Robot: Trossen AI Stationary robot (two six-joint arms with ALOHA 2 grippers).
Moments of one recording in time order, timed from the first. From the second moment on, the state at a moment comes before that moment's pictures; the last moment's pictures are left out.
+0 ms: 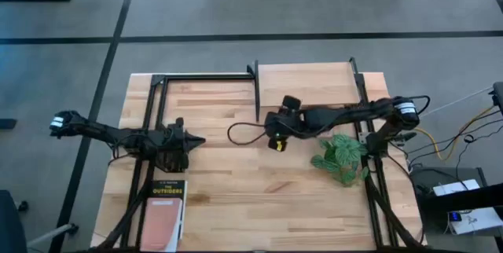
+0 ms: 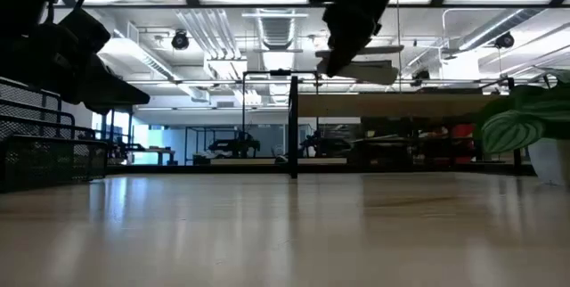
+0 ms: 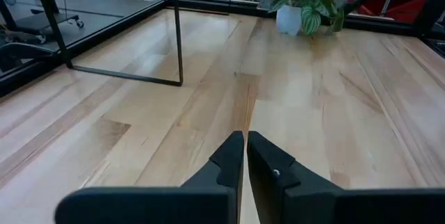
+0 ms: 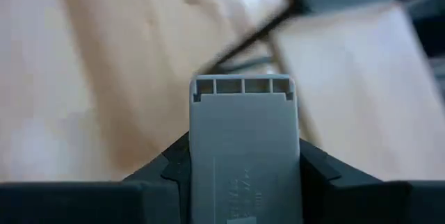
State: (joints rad) left arm -0.21 0.39 0.02 0.07 -0.41 -0.20; right arm 0.00 1.66 1.40 -0.86 0.57 0.14
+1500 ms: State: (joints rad) left arm -0.21 0.39 0.02 0.07 -0.41 -0.20; right arm -0.58 1.60 1.38 -1.15 0.71 0.22
